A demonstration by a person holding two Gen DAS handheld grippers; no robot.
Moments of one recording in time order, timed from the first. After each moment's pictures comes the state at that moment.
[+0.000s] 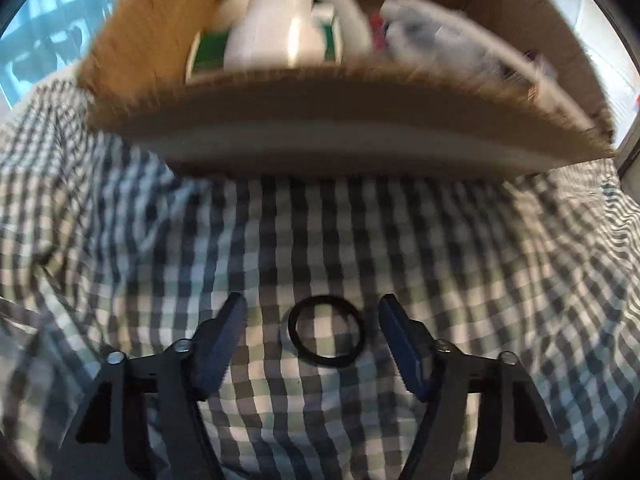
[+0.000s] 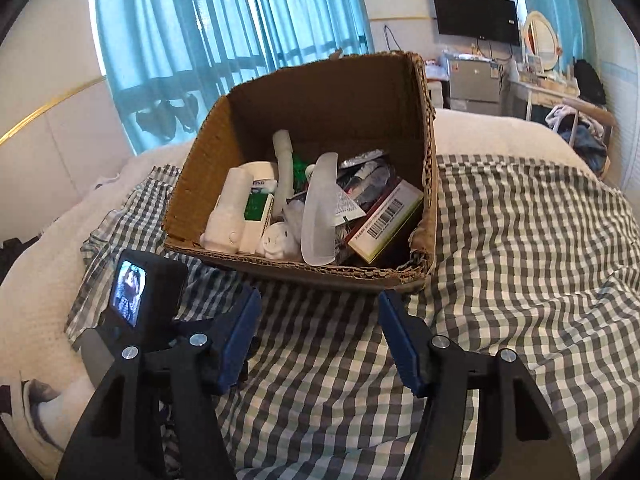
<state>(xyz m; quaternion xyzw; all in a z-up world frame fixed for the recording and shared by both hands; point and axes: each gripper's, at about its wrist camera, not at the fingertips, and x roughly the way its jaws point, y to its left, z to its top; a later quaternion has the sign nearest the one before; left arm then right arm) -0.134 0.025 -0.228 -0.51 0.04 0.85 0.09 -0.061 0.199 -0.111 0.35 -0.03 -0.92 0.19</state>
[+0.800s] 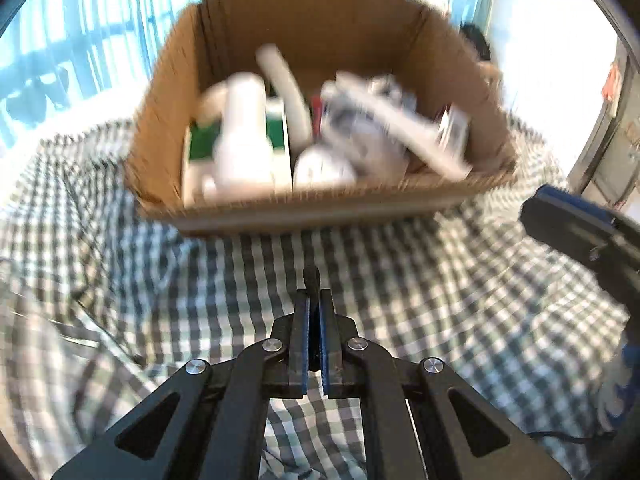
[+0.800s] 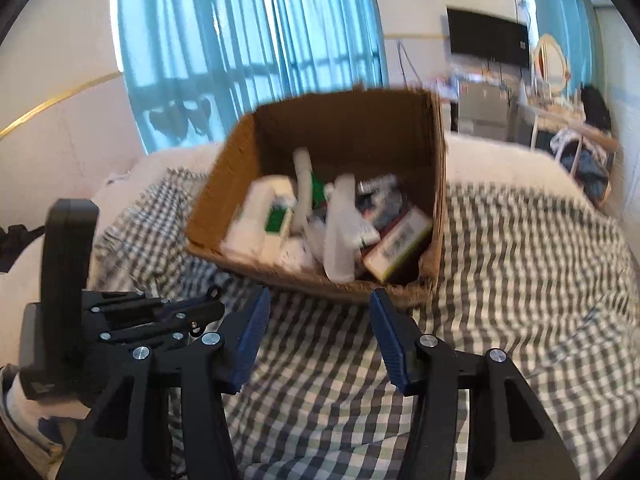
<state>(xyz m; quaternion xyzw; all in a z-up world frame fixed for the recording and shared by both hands) -0.061 0.040 -0.150 -0.43 0.05 0.89 0.14 -0.027 0.187 -0.068 0.29 0.00 -0.93 0.20</state>
